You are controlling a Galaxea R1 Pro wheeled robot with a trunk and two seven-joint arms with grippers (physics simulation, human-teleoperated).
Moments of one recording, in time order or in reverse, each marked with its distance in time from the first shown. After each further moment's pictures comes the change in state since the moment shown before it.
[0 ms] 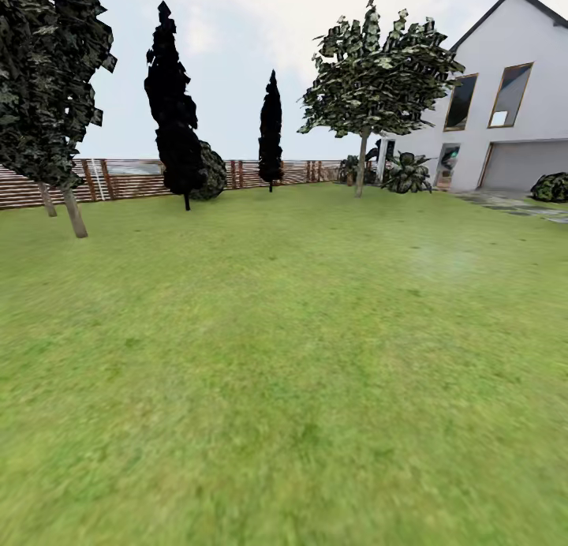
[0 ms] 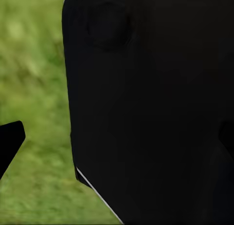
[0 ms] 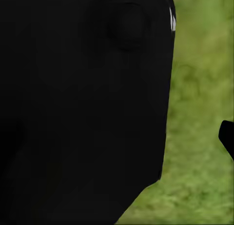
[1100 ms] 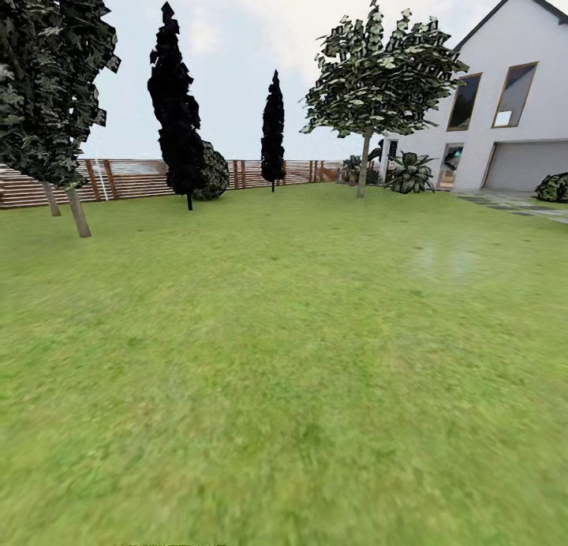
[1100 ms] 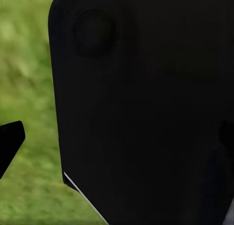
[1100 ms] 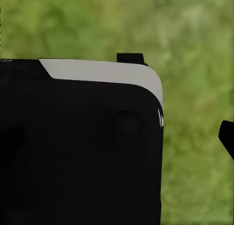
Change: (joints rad) left arm 0.006 -0.015 0.006 -0.017 0.009 -0.001 -0.004; right arm -0.079 -0.001 0.001 -0.053 -0.001 -0.025 -0.001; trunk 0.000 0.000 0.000
